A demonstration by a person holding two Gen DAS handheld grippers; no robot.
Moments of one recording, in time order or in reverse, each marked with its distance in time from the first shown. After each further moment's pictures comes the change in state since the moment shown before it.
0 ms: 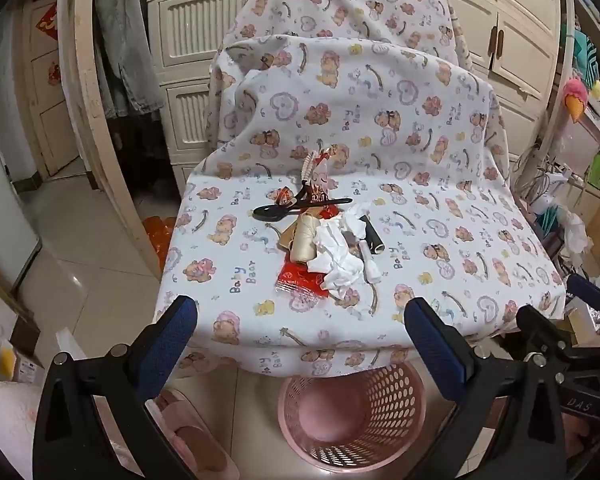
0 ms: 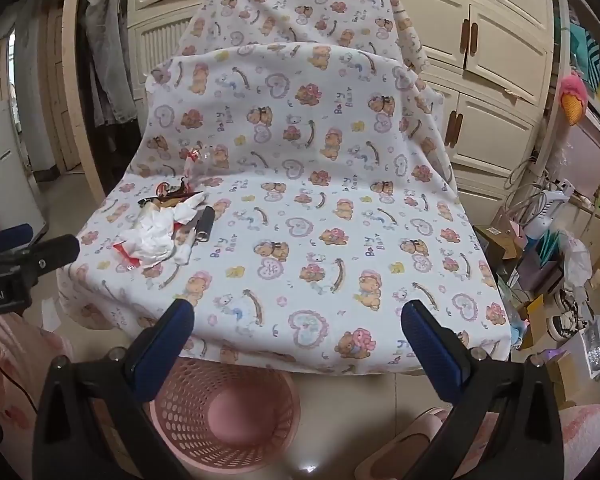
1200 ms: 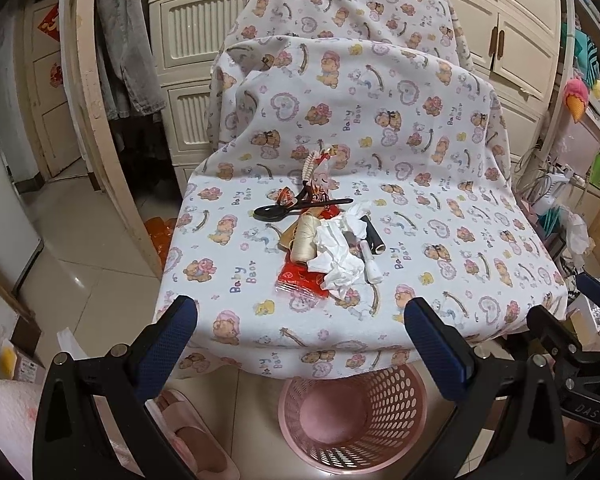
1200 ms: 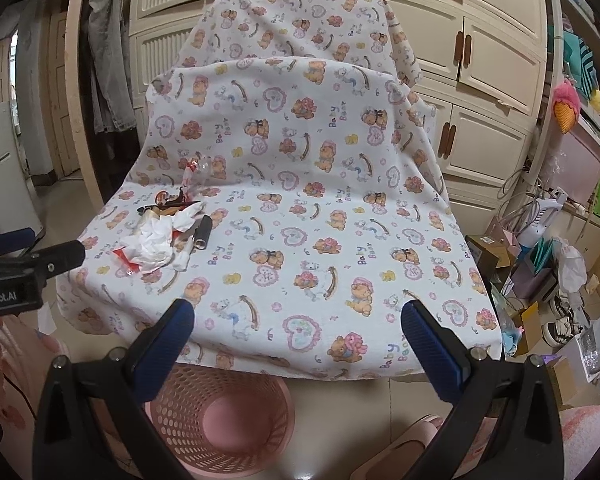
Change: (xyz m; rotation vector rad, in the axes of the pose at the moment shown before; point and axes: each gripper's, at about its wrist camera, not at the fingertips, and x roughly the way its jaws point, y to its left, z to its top) left arm 0.000 0.000 0.001 -0.001 -0.007 0.004; right arm -0.013 -0.048 -0.002 0.005 -0.039 -0.021
